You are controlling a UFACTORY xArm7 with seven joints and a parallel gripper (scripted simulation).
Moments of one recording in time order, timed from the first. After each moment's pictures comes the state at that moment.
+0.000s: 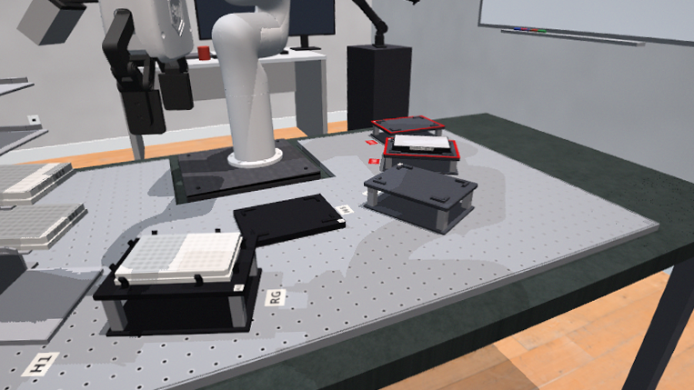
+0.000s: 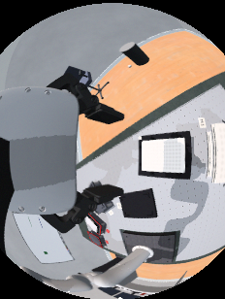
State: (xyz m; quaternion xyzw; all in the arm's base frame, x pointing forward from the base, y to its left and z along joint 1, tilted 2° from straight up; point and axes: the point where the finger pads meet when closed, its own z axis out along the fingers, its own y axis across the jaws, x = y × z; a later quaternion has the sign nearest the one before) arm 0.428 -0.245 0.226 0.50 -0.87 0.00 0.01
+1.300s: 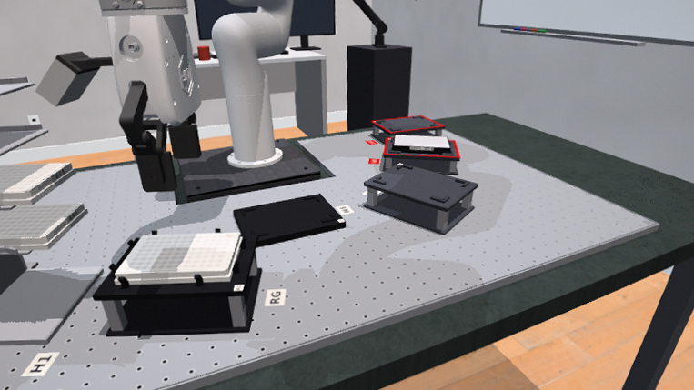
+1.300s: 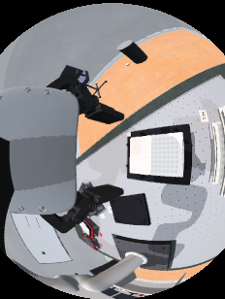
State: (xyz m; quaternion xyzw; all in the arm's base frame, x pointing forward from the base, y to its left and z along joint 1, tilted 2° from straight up) arm 0.427 -0.246 0.168 0.50 -0.87 0.00 0.02
